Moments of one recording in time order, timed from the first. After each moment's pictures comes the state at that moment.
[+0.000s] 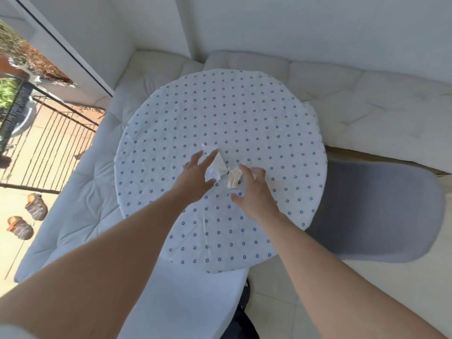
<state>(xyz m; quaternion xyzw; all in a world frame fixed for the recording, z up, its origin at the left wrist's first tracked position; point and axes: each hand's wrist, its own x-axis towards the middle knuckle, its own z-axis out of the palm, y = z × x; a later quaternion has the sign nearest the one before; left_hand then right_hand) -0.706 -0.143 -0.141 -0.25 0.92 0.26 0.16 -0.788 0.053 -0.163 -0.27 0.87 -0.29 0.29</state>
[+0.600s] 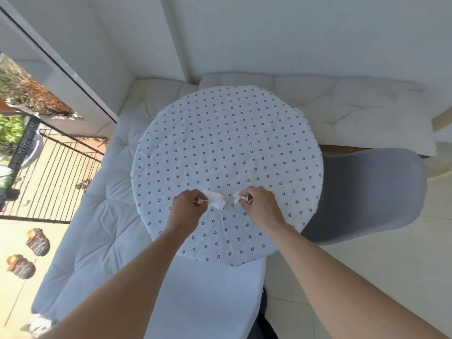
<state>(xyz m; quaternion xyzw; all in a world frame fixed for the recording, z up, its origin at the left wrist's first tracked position) -0.598 -0.140 -0.115 -0.36 0.85 0.38 0.05 -0.718 0.058 -0.127 -0.21 0.89 -0.31 0.26</state>
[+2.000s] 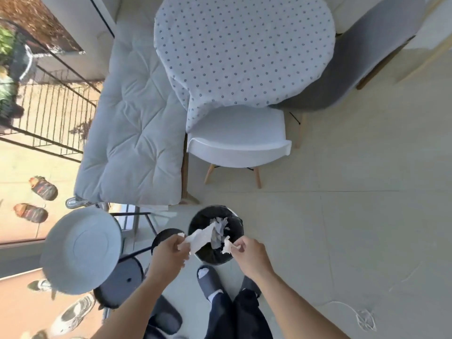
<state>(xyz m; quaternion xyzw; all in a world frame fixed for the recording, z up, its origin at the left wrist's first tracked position) 0.007 -0.095 -0.205 -0.43 0.76 0.44 0.22 -0.078 0.131 -0.233 0.03 0.85 -0.31 0.42</state>
